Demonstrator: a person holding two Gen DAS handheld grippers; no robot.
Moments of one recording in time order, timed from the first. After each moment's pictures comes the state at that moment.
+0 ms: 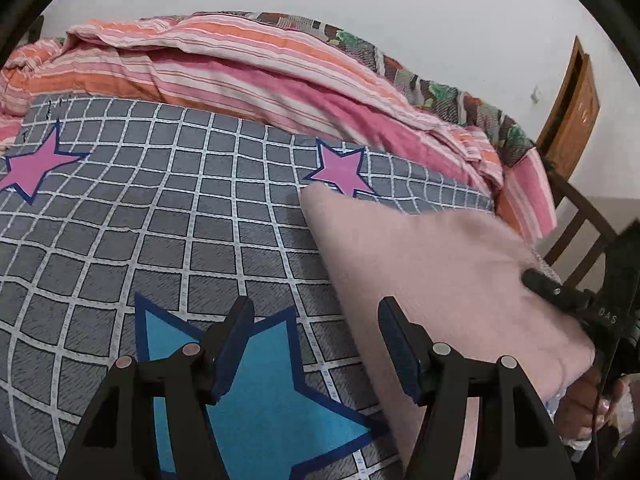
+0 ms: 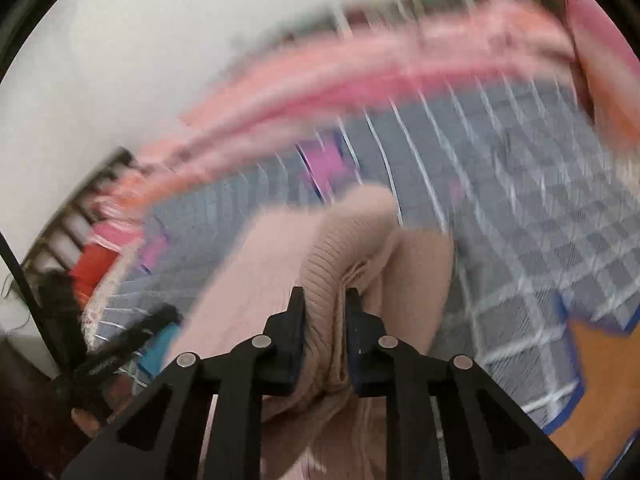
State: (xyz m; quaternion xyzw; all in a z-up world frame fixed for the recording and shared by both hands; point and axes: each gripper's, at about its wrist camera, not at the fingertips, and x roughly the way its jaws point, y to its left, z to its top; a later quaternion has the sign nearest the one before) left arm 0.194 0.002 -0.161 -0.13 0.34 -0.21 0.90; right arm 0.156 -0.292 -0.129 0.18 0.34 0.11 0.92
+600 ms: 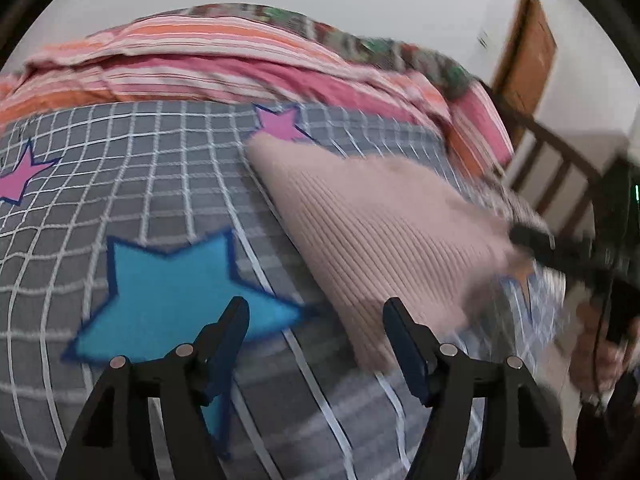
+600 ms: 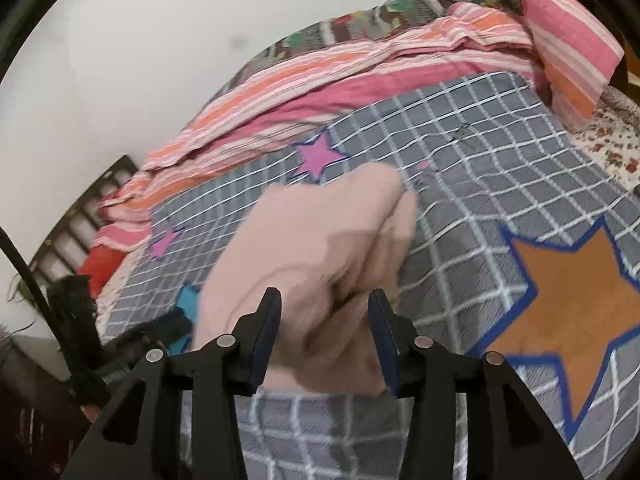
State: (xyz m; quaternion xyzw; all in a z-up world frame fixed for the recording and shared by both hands) left arm 0.111 -0.028 -0.161 -0.04 0.37 -0.28 0.89; right arm 0.079 -0.292 -0.124 0.20 0.36 0.09 0.91
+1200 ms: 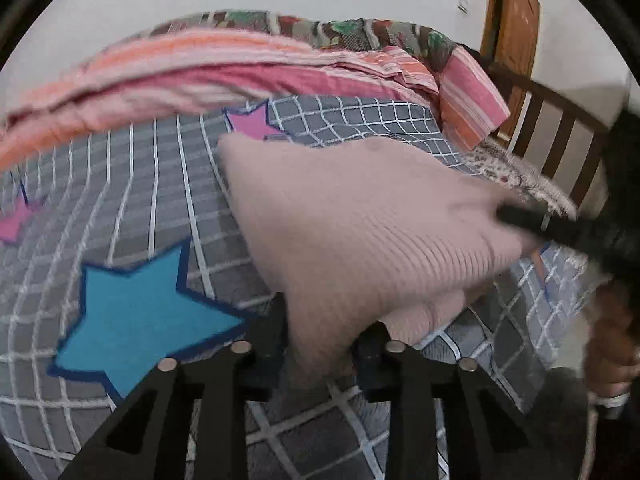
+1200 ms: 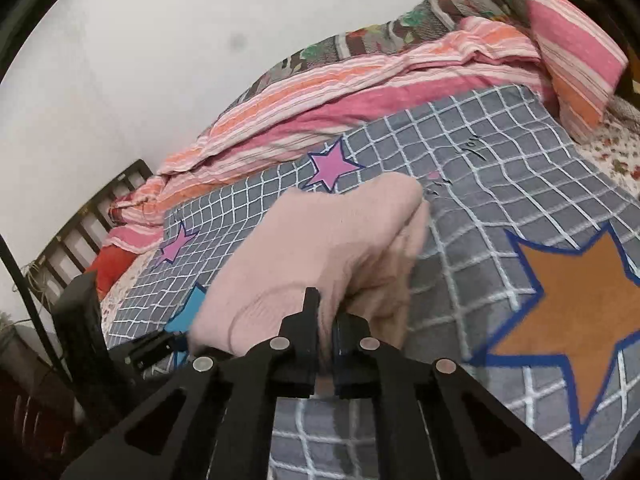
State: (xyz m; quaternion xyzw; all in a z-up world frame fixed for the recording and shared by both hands) left arm 0.105 -0.071 -0.163 0.02 0.36 -0.27 0.89; right arm 0.068 -0.297 -0.136 0.20 0.33 0.10 0.92
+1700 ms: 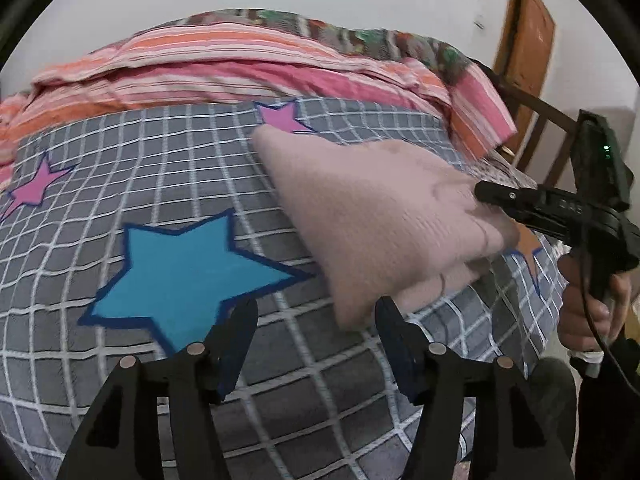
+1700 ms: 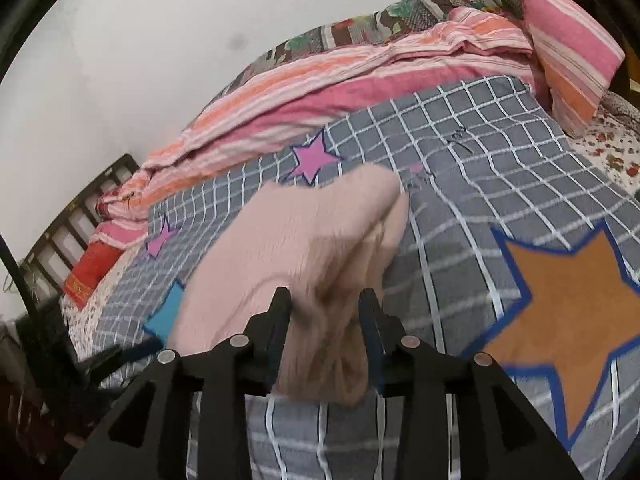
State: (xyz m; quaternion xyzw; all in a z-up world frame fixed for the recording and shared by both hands) left arm 0.085 -0.025 -0.160 -0.01 0.36 -0.25 0.90; right arm 0.091 -0.305 -0.143 0.19 0.34 0.08 0.92
